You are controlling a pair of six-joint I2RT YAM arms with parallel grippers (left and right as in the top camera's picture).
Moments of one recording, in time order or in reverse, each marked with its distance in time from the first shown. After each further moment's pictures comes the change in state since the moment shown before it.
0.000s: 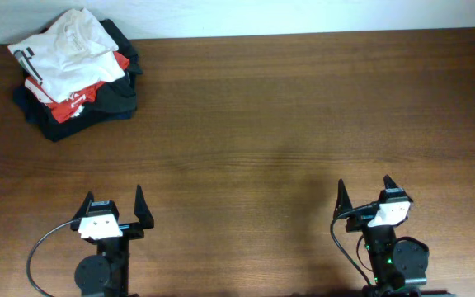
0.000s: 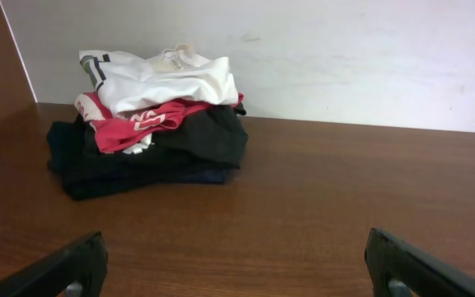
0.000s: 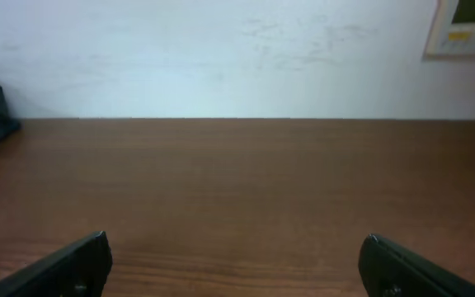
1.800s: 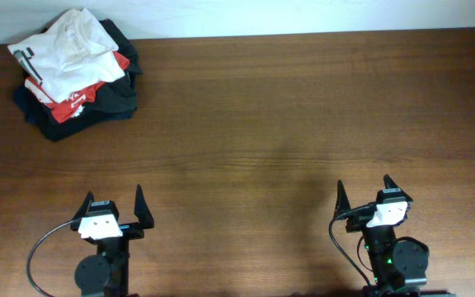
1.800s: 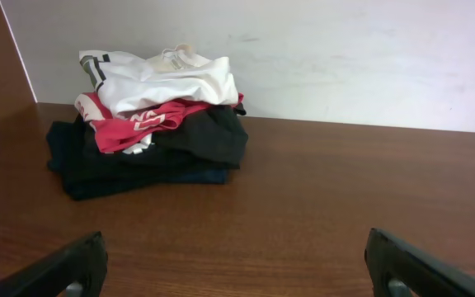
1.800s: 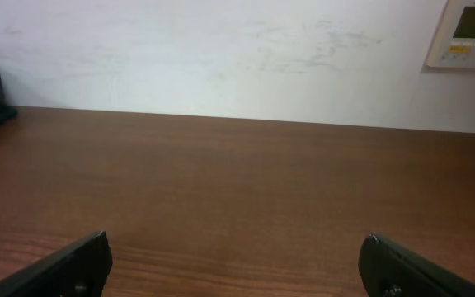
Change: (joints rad) left arm 0.000 0.000 0.000 0.000 0.000 0.000; right arm 0.000 0.000 0.000 0.000 -0.007 -0.039
